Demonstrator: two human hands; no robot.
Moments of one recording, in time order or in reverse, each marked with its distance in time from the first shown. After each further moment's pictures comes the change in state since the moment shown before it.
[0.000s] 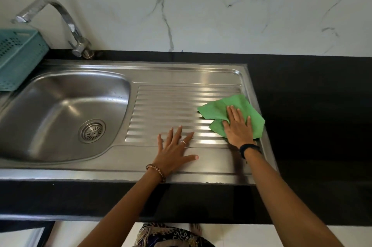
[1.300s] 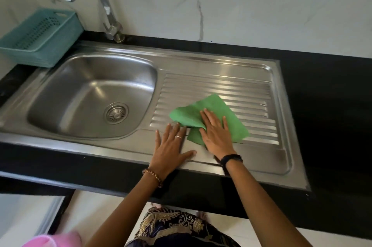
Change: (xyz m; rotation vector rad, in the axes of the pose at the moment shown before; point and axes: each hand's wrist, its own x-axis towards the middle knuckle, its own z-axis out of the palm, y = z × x) left_hand -0.055 -0.042 -0.002 -0.063 0.214 -0.161; right_hand -0.045 -0.111 0.044 0.003 0.001 -0.394
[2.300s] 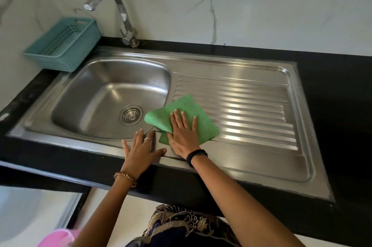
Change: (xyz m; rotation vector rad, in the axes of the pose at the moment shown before) left_hand -0.026 -0.093 -0.034 0.012 0.010 -0.340; right_hand 0.030 -0.116 0.032 0.021 -0.135 -0.140
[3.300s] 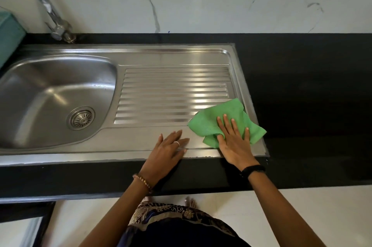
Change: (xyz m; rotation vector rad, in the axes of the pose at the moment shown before) left_hand -0.045 0.145 0.057 -0.145 -0.136 0.660; right_hand -0.180 0.178 -0.053 0.091 0.000 0.490
